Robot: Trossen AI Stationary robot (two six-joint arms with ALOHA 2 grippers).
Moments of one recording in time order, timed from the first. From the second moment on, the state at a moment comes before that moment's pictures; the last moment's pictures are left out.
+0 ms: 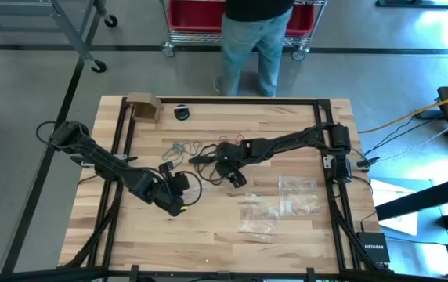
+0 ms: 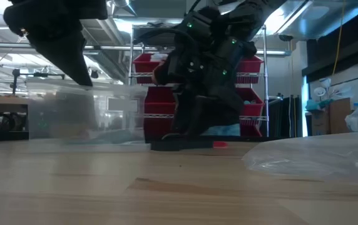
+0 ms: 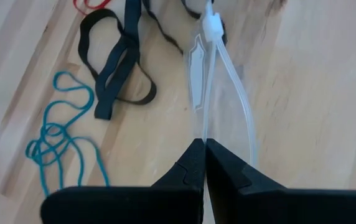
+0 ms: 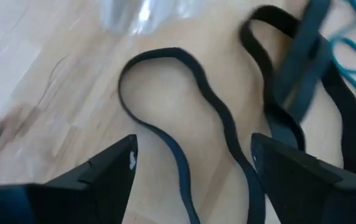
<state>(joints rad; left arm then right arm) -0.49 1.45 0.95 -0.74 -0.59 -0.68 -0.06 1.98 1.26 -0.31 -0.09 -0.56</state>
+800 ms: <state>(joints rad) -0.49 1.45 0.95 -0.74 -0.59 -0.70 -0.09 2.07 1.27 -0.29 -0.17 -0.59</state>
